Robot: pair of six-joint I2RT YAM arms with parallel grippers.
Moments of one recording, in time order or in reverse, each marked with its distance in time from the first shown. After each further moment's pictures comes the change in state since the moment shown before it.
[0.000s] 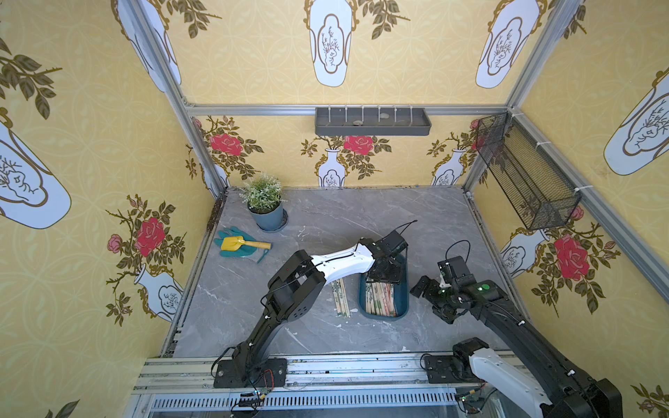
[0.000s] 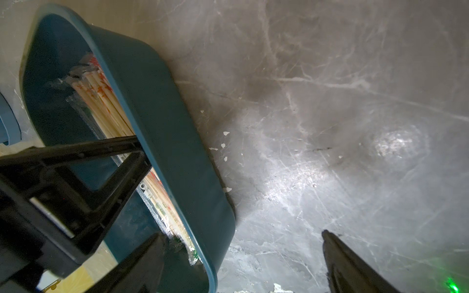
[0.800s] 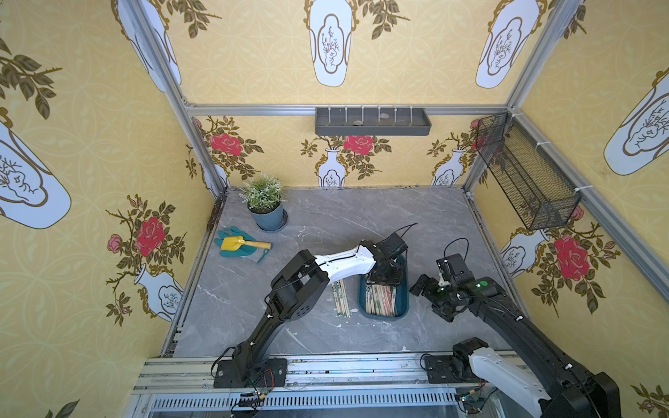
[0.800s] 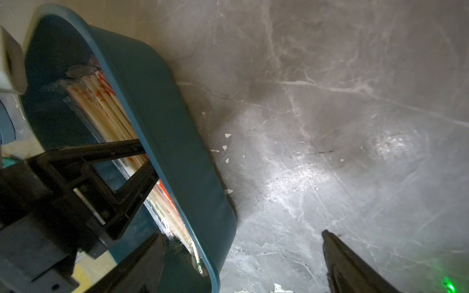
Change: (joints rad) left arm 0.000 0.026 -0.007 0.031 0.054 -0.003; right arm 0.000 0.039 0.023 0.001 0.002 -0.011
